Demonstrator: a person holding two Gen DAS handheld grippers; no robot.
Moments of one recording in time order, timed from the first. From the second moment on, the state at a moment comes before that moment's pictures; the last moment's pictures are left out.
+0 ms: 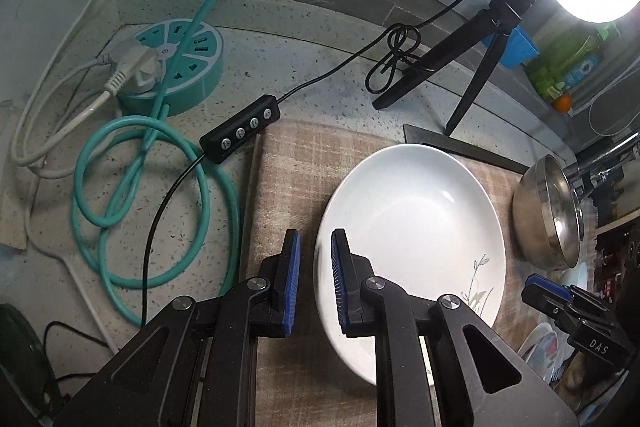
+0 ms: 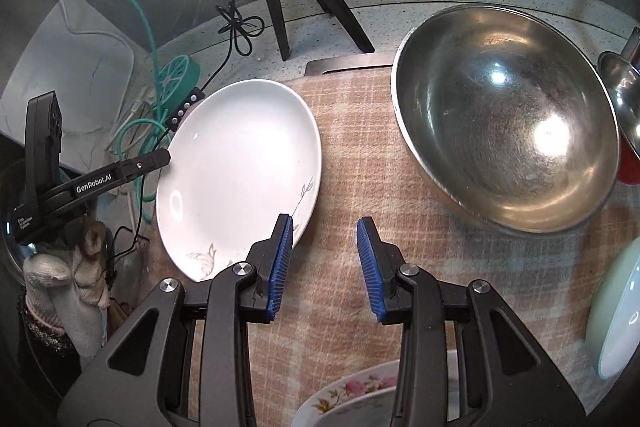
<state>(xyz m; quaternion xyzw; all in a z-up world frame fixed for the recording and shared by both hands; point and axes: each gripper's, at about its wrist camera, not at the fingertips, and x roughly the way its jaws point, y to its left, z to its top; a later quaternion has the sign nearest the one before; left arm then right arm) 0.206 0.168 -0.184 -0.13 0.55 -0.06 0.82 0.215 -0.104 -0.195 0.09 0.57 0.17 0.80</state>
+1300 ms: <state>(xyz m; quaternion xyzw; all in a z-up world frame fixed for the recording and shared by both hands) 0.198 0.158 -0.193 -0.15 0.56 -0.06 0.82 0.224 -0.081 -0.209 0.08 0.61 0.18 0.77</state>
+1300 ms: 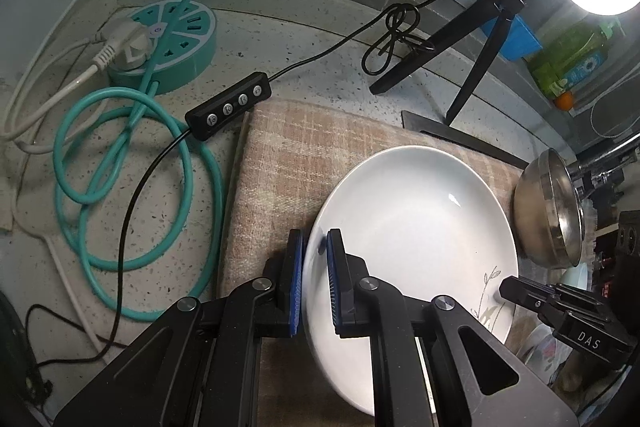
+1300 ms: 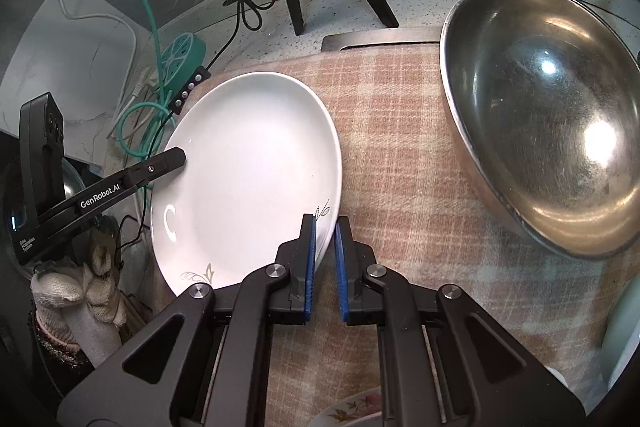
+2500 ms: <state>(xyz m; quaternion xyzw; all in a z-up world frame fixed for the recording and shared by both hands) 0.095 0.101 -0.136 -0.21 0.51 -0.06 0.84 0.144 -0.162 -0.151 0.09 0.57 0.22 0.78</state>
